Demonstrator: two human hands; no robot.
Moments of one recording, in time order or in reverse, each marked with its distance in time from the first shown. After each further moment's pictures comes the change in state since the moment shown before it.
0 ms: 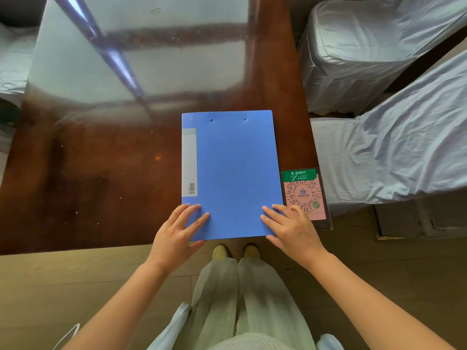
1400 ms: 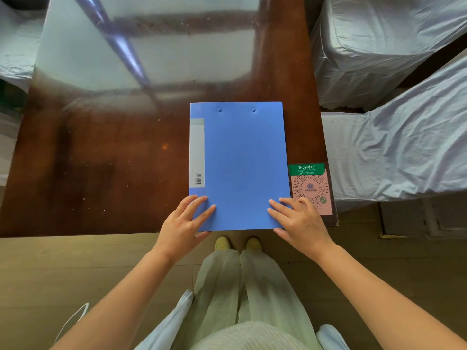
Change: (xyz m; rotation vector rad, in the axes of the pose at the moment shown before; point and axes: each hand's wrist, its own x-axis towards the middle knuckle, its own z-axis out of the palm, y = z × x) left_hand 0.000 0.001 0.000 0.077 -0.040 0.023; right_hand 0.000 0.008 0.003 0.020 -0.036 -0.021
